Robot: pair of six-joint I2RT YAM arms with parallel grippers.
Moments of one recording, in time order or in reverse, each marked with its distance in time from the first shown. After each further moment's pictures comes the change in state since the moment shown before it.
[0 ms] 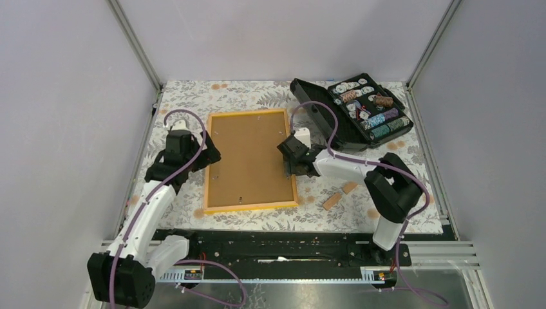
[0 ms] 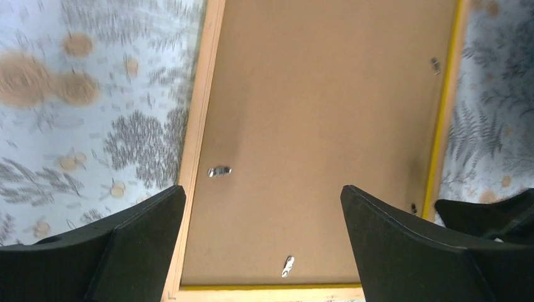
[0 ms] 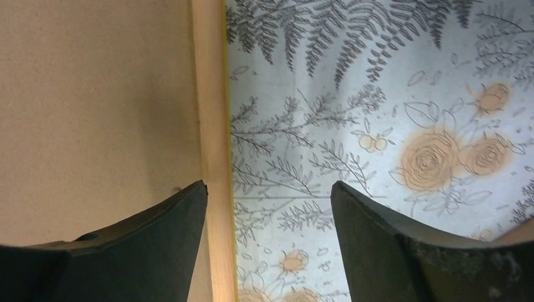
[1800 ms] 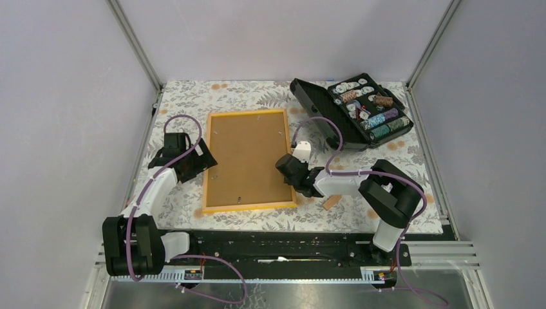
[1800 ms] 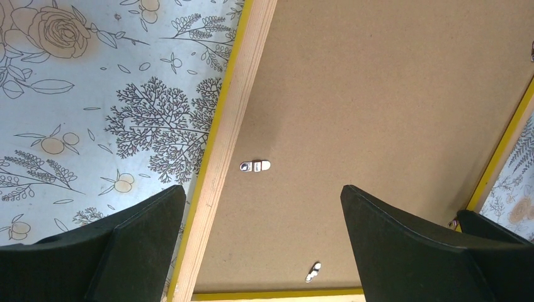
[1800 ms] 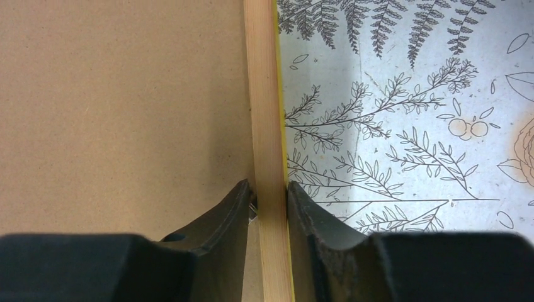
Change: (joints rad) left arm 0.212 0.230 -0.108 0.076 0.217 0.009; right arm 0.112 -0.047 -0.268 0.441 0.089 0.178
